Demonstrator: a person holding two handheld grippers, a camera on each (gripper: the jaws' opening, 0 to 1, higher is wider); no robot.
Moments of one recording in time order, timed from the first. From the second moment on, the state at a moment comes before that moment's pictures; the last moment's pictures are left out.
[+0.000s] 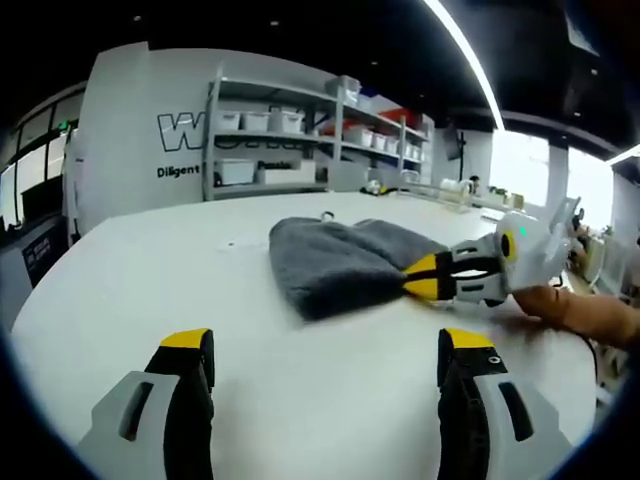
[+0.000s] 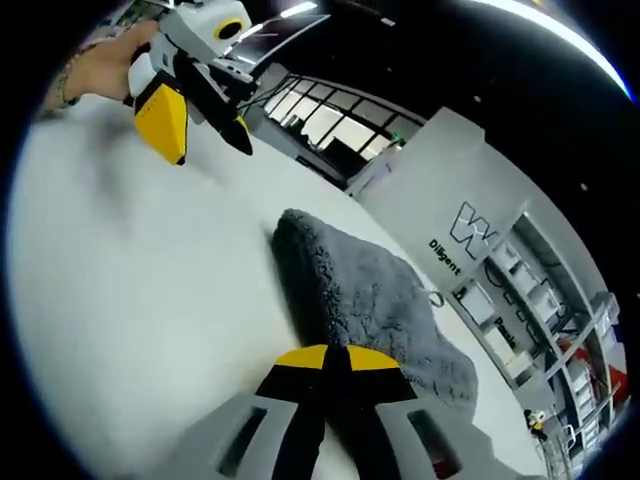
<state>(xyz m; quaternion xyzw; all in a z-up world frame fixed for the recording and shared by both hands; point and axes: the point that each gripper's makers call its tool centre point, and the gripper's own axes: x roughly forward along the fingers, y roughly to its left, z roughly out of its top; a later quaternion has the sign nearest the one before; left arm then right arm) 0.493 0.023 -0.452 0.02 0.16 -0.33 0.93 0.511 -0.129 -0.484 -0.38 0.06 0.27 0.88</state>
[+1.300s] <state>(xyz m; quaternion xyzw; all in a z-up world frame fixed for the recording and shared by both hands) 0.480 0.008 -0.443 0.07 0.15 -0.36 0.92 0.474 -0.126 -0.475 -0.31 0.13 0.38 0.86</state>
